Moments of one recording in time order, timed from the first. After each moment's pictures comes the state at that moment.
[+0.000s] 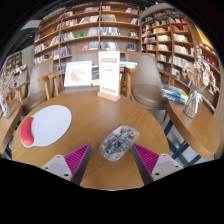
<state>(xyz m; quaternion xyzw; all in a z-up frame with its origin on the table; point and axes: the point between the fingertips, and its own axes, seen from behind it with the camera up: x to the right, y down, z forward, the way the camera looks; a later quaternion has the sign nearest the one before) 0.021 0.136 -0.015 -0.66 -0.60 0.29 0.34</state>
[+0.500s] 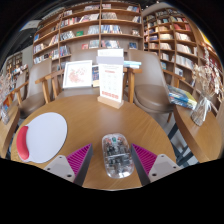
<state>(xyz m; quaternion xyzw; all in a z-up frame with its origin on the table) -0.040 0.139 -0.017 -0.66 -0.61 0.30 0.33</state>
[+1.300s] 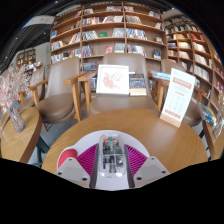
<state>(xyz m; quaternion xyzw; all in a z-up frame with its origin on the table) -0.100 -0.107 0.022 -0.61 -0.65 0.34 0.31</state>
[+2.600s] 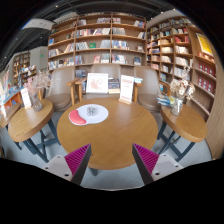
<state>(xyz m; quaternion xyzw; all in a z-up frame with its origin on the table) 0.277 0.007 0.113 -0.62 -0.61 0.32 0.36</state>
